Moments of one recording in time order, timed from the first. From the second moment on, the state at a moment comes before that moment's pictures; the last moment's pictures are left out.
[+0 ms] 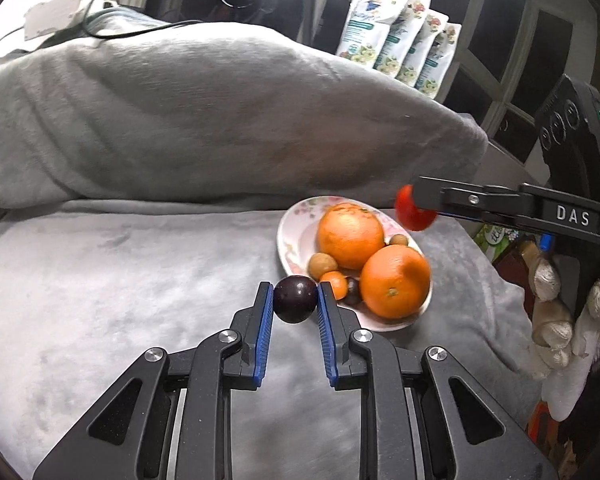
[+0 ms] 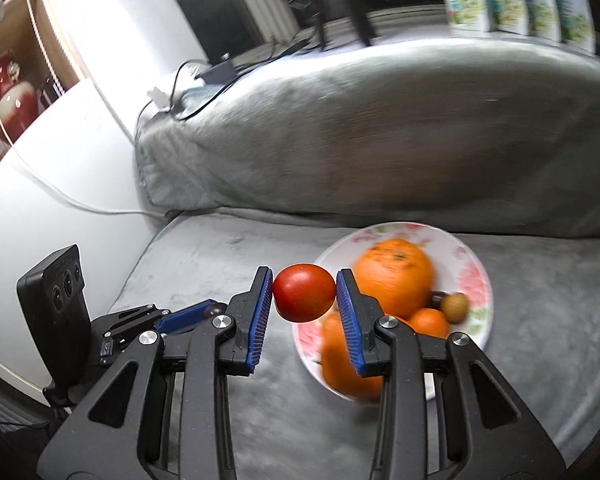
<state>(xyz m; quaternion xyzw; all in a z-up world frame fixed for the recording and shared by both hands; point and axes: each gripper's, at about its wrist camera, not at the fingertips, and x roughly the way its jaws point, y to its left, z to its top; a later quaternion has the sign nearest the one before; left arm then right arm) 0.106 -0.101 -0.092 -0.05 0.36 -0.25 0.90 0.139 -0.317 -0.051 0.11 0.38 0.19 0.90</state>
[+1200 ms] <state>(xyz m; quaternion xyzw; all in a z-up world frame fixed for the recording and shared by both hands) 0.133 -0.157 -0.096 -0.01 0.38 -0.27 0.88 0.178 -0.398 -0.103 0.16 0.40 0.13 0.89</state>
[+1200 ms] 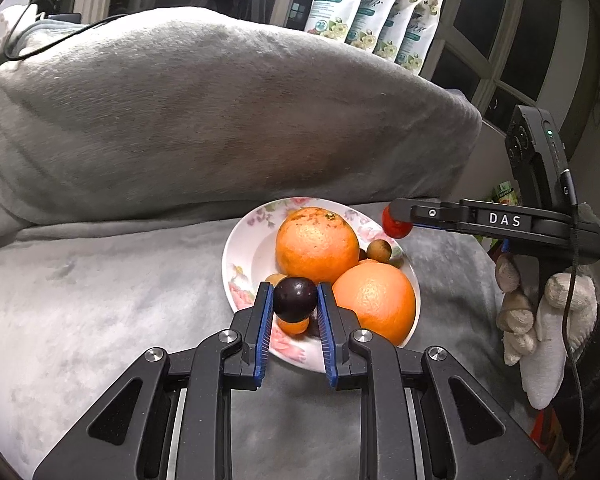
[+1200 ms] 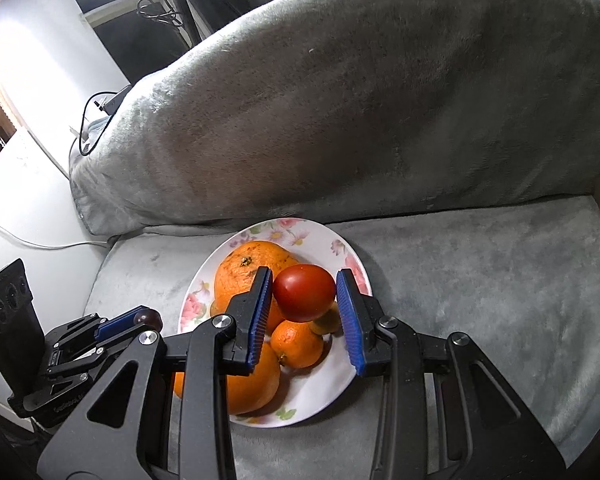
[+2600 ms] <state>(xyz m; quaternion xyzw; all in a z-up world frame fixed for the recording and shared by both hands) 0.108 -0.157 -0.072 -0.01 0.34 -0.26 0.90 0.141 -0.373 -0.064 0.10 0.35 0.13 0.92</state>
